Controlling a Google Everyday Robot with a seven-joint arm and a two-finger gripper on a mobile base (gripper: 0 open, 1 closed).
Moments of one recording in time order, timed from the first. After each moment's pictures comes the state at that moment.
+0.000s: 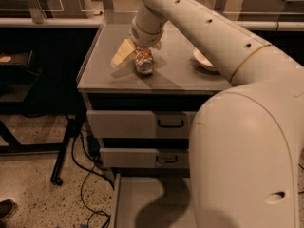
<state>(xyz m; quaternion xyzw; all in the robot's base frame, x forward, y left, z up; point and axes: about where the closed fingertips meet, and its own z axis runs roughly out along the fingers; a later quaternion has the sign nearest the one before) 0.745 0.043 0.850 -0.34 0.91 0.09 0.21</state>
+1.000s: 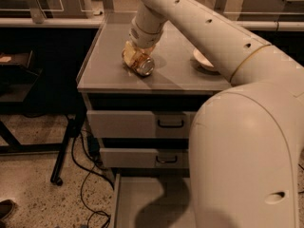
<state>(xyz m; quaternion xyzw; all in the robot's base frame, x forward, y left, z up) 0.745 0.043 0.850 -0.34 0.91 0.09 0.21</state>
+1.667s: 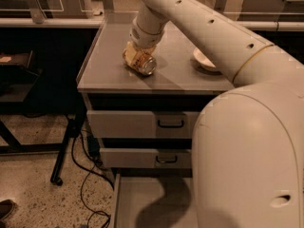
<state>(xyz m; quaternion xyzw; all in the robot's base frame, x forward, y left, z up) 0.743 0.041 0.850 -0.33 0.91 0.10 0.21</state>
